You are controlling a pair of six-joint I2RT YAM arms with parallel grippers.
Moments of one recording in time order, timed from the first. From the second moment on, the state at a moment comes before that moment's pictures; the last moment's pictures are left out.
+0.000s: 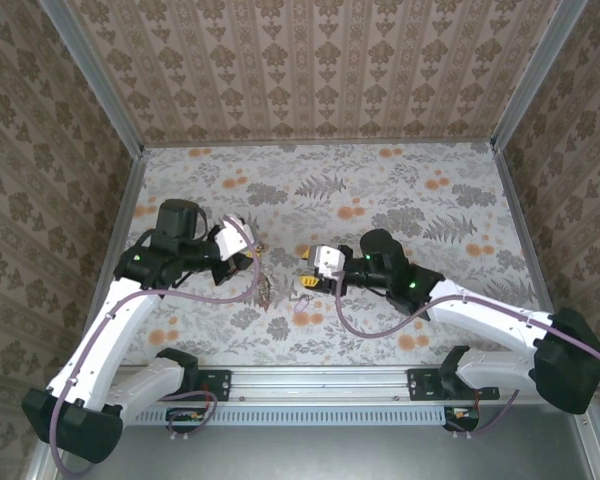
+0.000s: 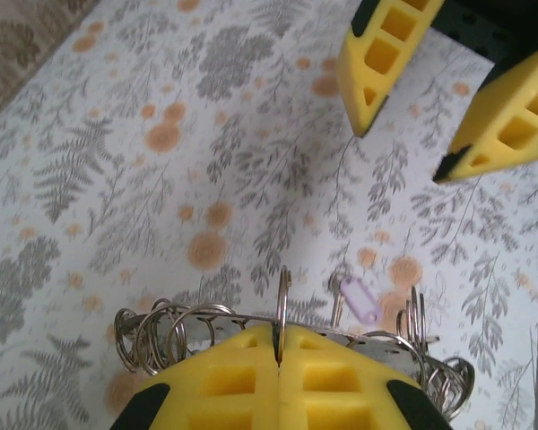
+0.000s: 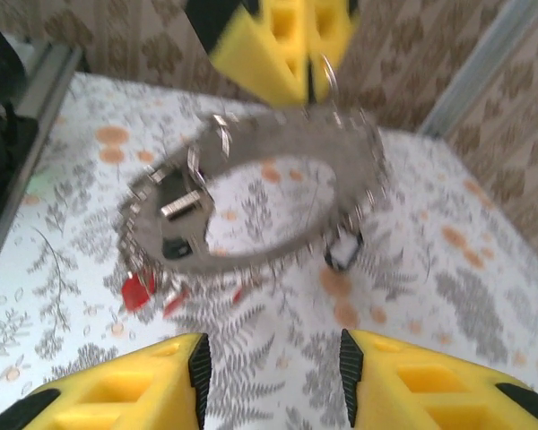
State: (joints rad) left arm -0.39 0.96 1.00 -0.83 0.62 0.69; right arm 0.80 1.19 0.72 0.11 -0.35 -0.49
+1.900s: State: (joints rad) left arm -0.27 0.97 0.97 -1.06 0.52 0.75; right arm 0.83 1.73 0.85 -0.05 -0.14 -1.24
